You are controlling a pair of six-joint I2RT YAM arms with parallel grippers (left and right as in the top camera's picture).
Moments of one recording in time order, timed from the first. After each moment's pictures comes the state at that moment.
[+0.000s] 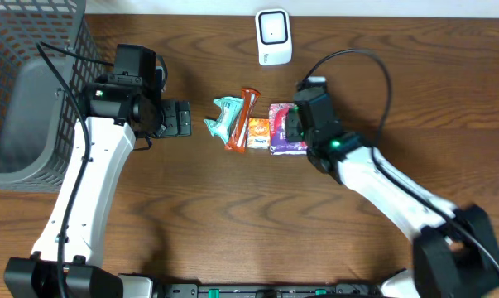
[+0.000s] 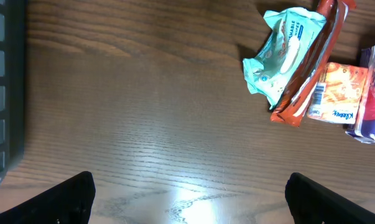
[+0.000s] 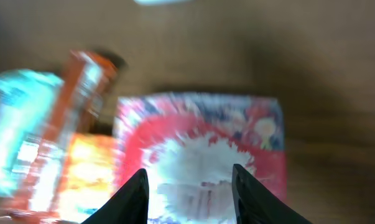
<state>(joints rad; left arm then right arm) -0.11 1.53 1.43 -1.12 0.01 -0.20 0.51 1.66 1.01 -0.20 0.22 0.39</state>
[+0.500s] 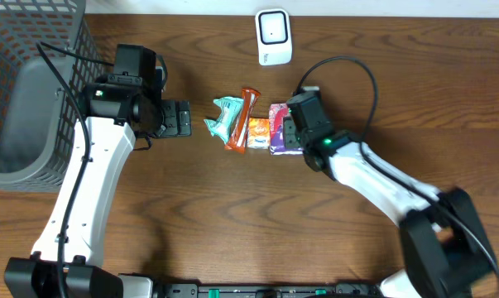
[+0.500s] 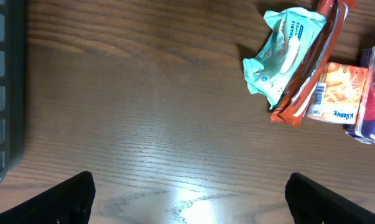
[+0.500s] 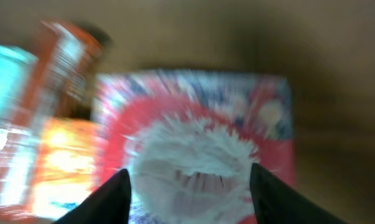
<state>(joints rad) -0.11 1.53 1.43 -1.12 0.01 -0.20 0.51 1.67 1.01 -0.21 0.22 0.38</state>
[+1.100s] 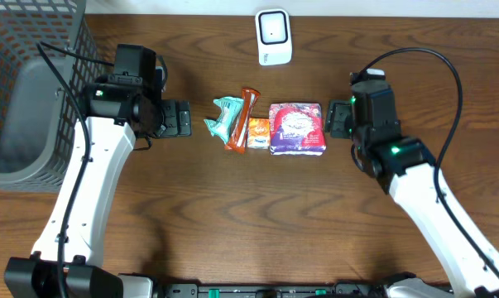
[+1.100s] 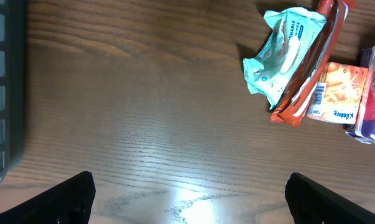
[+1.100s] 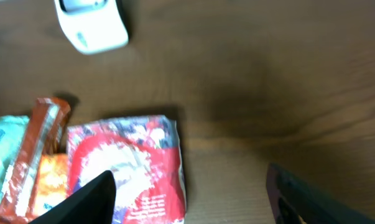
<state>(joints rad) -0.11 1.53 1.43 -1.12 0.01 -0.20 0.30 1.37 1.01 -0.42 0.18 0.33</state>
